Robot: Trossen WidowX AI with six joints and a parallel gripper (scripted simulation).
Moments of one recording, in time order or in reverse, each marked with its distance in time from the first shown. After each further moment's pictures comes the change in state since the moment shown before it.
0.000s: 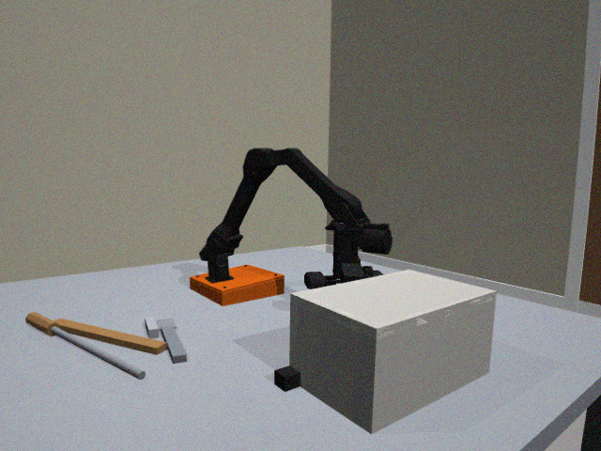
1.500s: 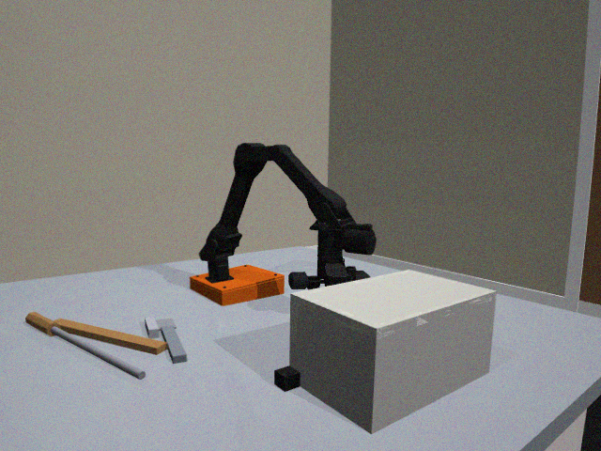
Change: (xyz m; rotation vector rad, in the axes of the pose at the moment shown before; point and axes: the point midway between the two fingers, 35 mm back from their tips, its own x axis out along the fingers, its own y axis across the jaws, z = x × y) arm 0.000 -0.038 0.000 0.000 -0.001 -0.003
